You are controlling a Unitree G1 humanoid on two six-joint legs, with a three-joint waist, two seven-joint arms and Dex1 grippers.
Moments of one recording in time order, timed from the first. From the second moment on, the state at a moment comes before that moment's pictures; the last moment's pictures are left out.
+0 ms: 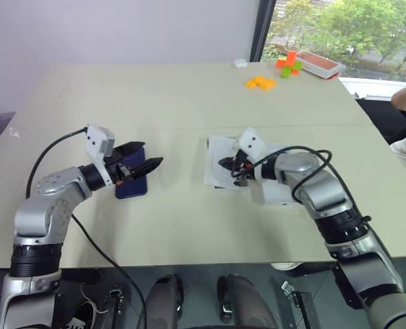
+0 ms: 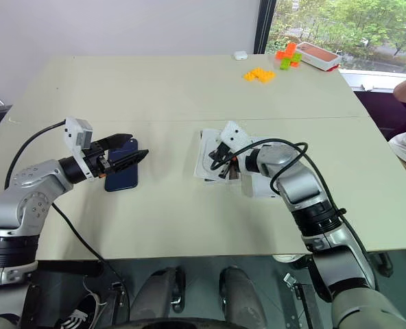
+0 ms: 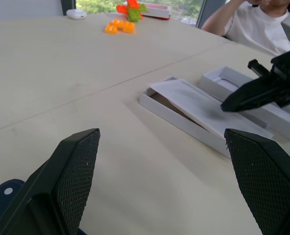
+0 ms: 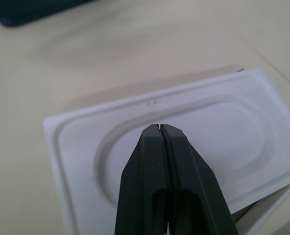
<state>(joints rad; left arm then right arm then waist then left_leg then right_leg) -0.37 0.61 0.18 -0.09 -0.58 0.55 -0.82 -0.66 -0.50 0.29 0.03 0.12 0.59 0.82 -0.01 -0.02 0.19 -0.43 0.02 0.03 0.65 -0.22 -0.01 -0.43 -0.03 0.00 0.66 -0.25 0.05</state>
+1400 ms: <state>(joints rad) -0.41 0.56 0.17 -0.09 -0.55 0.53 -0.74 -0.72 -0.50 0.36 0.26 -0.13 0.22 0.92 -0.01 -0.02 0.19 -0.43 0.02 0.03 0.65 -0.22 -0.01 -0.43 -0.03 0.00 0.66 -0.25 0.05</state>
